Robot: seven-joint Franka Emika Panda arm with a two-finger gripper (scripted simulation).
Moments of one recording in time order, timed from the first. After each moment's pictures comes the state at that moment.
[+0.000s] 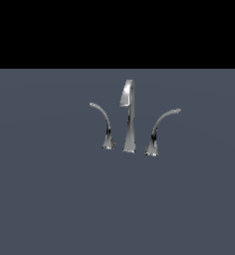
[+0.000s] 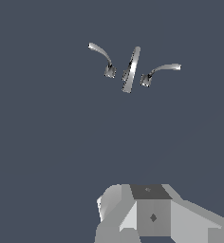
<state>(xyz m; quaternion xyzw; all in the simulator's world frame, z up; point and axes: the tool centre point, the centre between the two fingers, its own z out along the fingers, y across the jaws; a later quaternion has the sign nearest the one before) -0.254 0.003 0.487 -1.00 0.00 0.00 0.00</state>
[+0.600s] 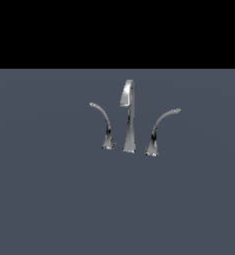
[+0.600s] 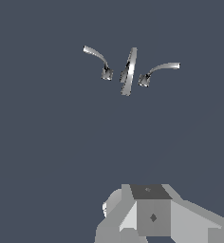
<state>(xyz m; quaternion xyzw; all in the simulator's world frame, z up) -0.242 0.007 0.476 -1.00 0.03 0.00 0.00</state>
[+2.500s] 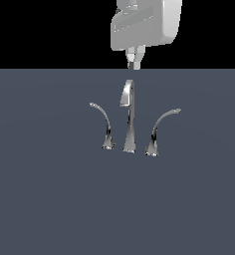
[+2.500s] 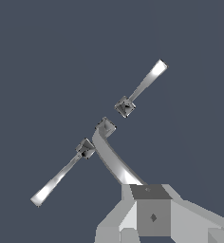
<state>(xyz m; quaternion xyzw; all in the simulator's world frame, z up) -0.049 -0.041 0.296 -0.86 0.51 0.00 0.00</state>
